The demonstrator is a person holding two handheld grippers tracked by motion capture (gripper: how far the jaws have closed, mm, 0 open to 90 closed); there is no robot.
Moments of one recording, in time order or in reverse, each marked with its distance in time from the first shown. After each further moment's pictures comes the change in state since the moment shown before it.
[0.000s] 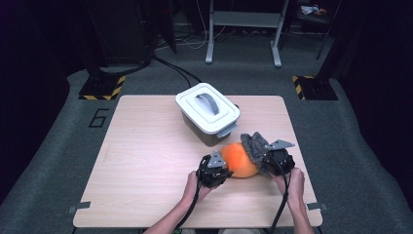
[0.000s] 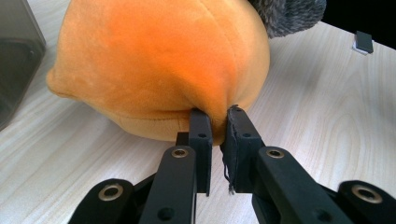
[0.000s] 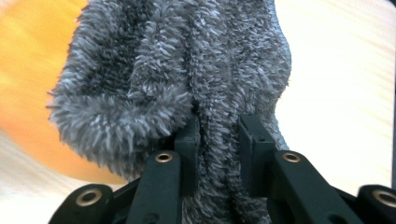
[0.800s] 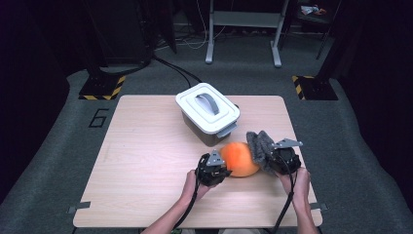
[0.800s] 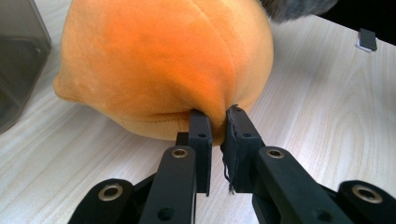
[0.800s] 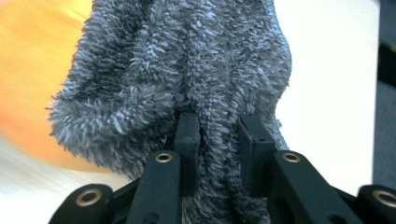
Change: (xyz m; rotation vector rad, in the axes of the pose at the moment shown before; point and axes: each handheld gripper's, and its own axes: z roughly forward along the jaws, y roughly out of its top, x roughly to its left) left arm 0.005 0.001 -0.002 0.010 0.003 0.003; right arm -0.010 0.002 -0.014 -0.025 -0.001 0.023
